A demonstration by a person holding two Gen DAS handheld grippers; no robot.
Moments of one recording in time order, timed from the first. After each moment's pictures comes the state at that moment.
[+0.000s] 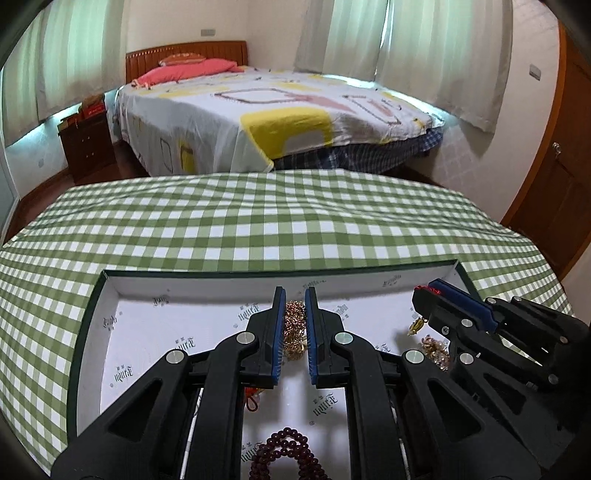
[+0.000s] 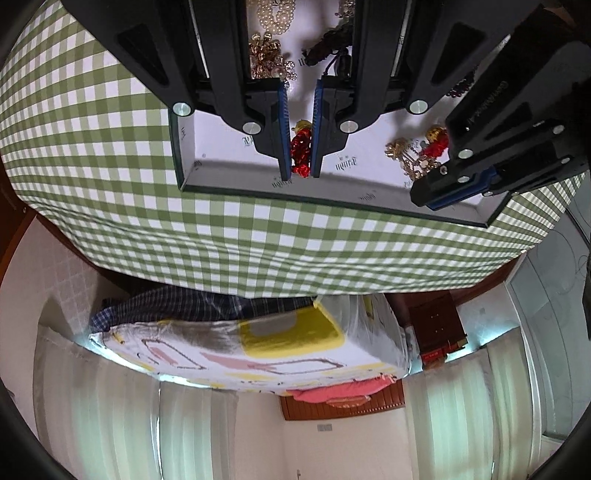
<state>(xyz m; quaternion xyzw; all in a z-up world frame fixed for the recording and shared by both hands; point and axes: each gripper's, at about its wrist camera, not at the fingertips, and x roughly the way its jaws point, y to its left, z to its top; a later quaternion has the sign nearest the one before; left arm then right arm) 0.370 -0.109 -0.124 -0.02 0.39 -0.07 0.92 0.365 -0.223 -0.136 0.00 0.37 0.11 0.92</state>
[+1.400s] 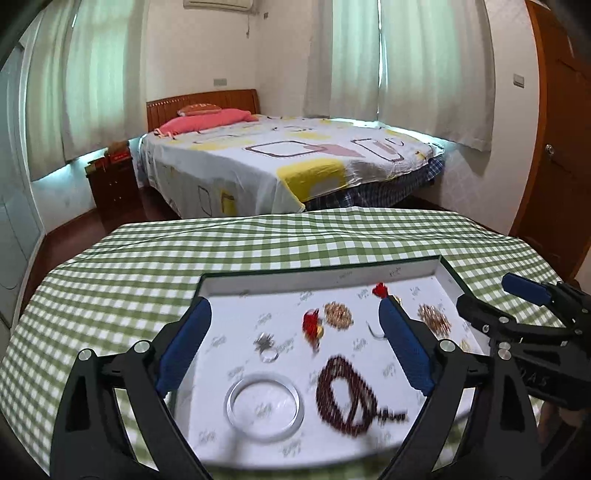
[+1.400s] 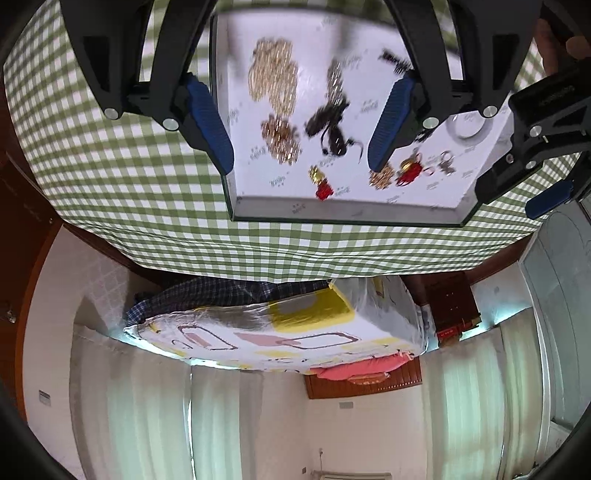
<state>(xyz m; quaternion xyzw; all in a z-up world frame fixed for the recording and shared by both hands) 0.253 -0.071 -0.069 0.01 0.29 -0.03 0.96 0.270 -0.235 -0.097 0.01 0.33 0.07 0.94</state>
